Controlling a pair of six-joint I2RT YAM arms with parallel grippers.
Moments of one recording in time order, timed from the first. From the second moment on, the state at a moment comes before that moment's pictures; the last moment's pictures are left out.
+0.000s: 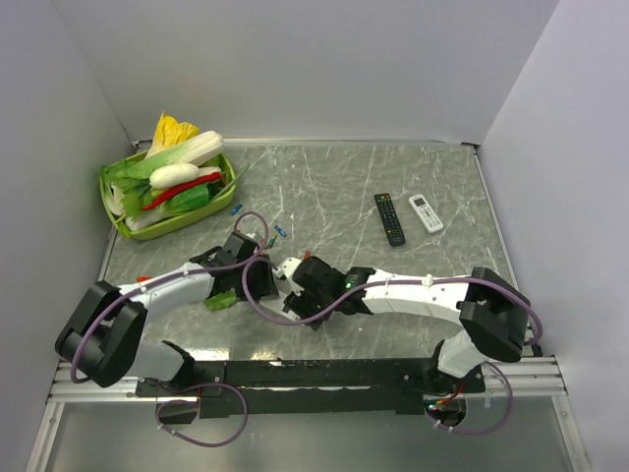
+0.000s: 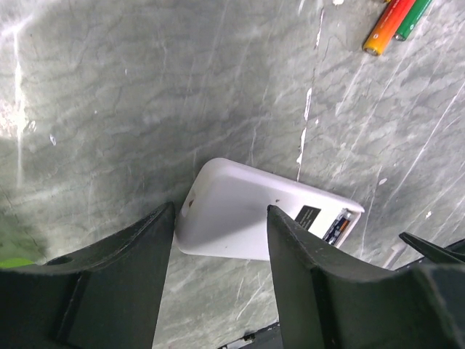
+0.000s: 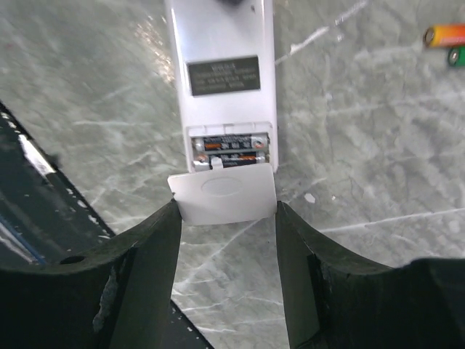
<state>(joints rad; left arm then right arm) -0.56 1.36 0.63 -0.29 0.14 -0.70 1.11 1.52 0.91 -0.39 0.02 0.13</state>
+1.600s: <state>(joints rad) -0.52 1.31 0.55 -0.25 0.20 -0.72 1.07 1.71 1.07 -0.53 -0.05 -0.06</state>
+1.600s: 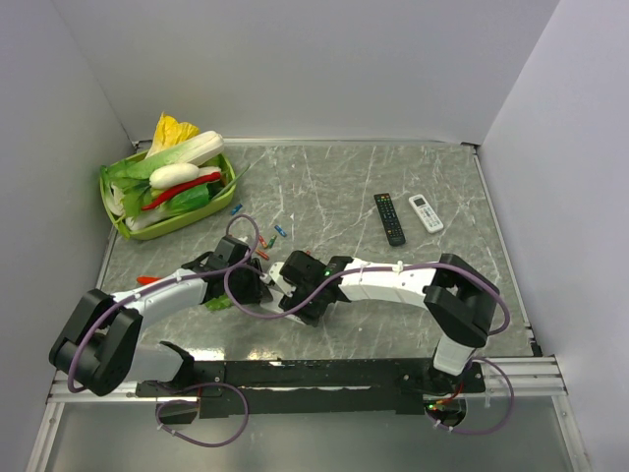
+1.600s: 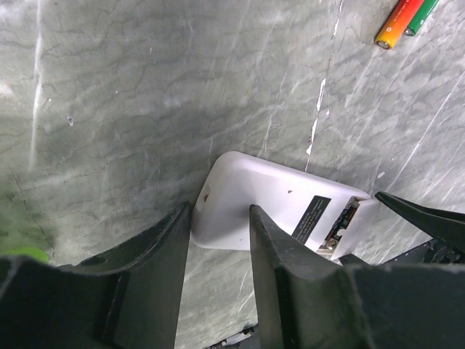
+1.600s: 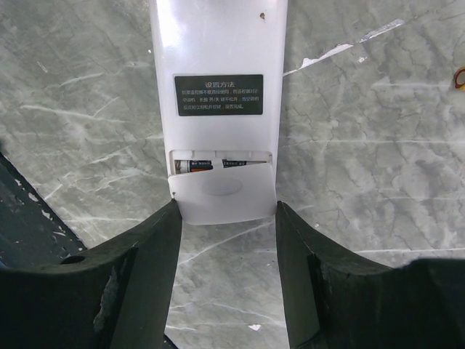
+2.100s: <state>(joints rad) -0.51 1.31 0.55 -0.25 0.20 -0.72 1.07 1.74 1.10 -0.55 -0.06 -0.09</state>
